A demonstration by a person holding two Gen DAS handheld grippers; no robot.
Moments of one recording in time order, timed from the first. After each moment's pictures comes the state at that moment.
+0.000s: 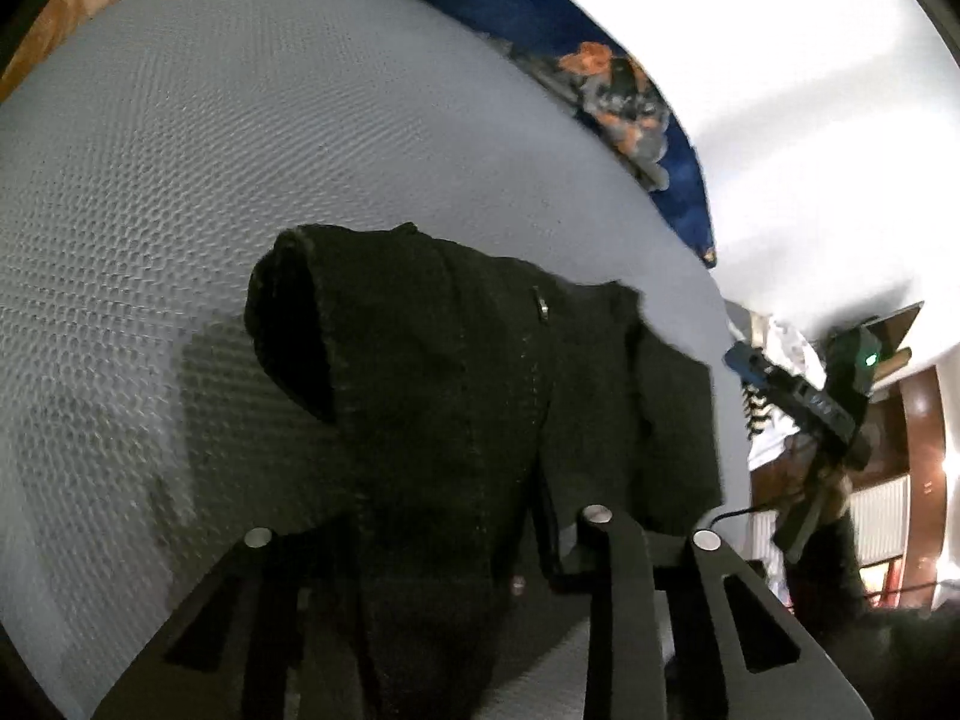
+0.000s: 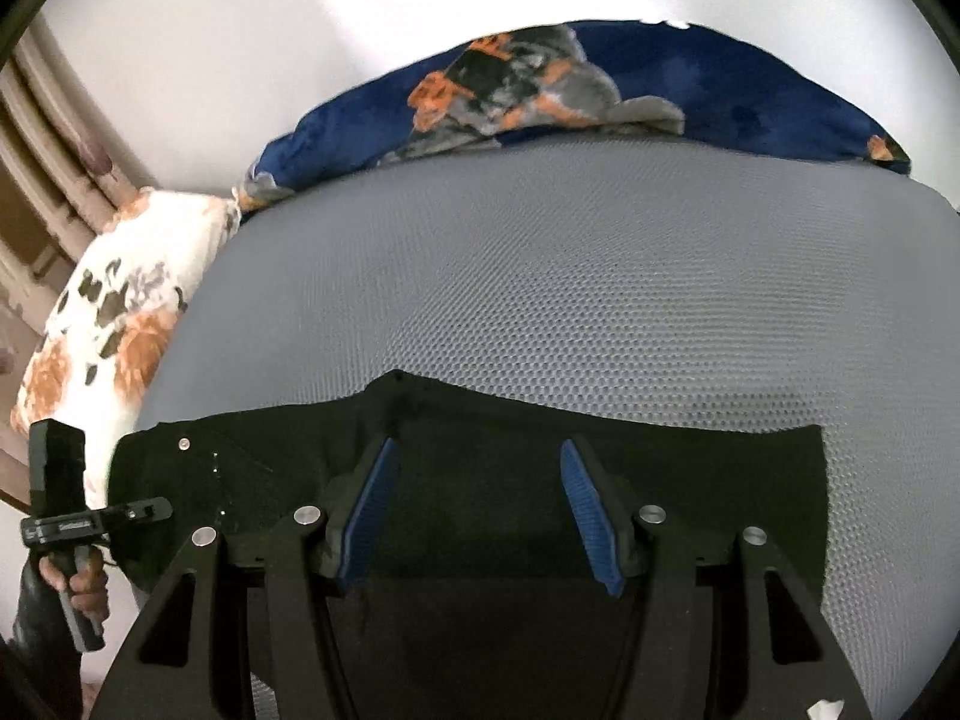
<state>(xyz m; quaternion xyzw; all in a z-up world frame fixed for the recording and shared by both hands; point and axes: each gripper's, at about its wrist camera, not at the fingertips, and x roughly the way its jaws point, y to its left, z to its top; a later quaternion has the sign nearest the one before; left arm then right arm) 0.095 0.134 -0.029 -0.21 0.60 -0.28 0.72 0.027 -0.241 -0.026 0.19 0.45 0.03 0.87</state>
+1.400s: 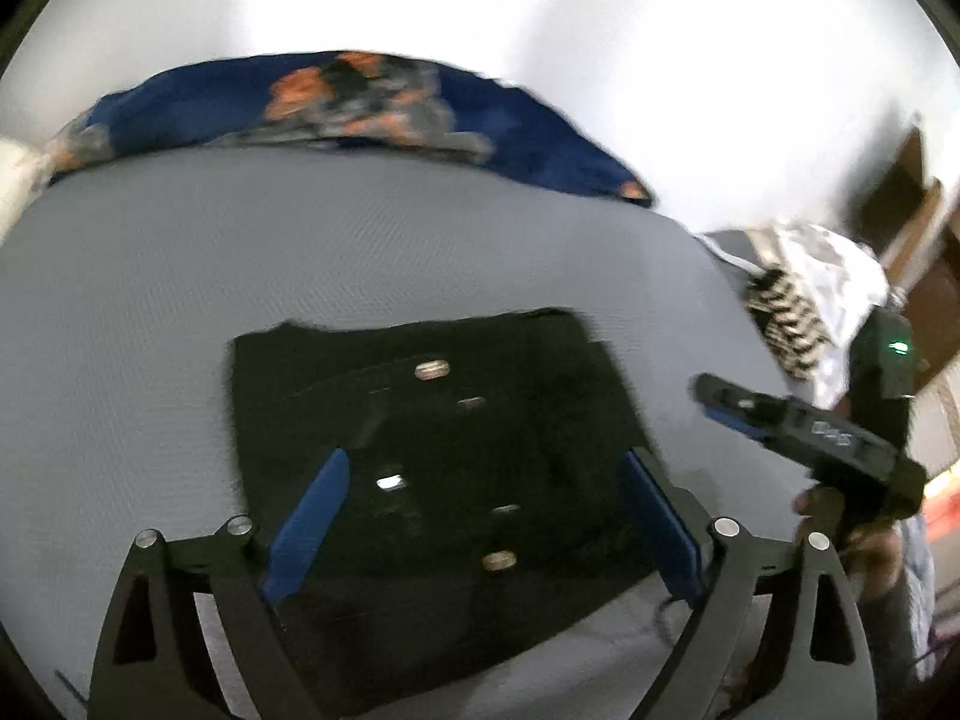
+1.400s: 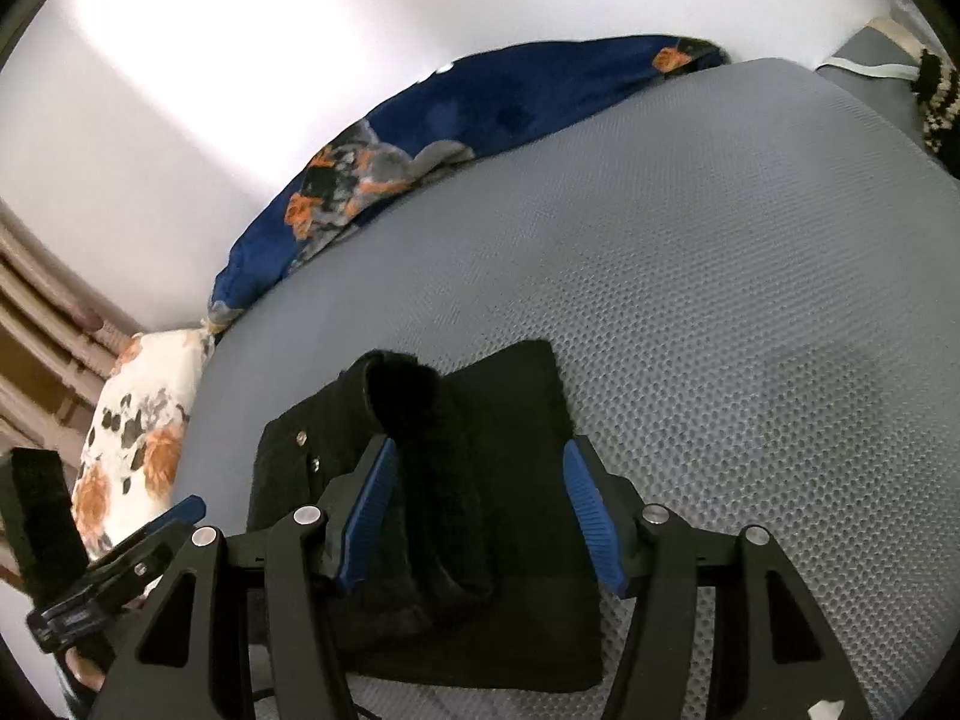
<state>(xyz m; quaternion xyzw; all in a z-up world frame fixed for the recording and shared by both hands) 0.016 -0.122 0.017 -0.02 0.50 -0.29 0.82 -0.087 -0.371 -0.057 0.34 0.39 -0.02 0.86</state>
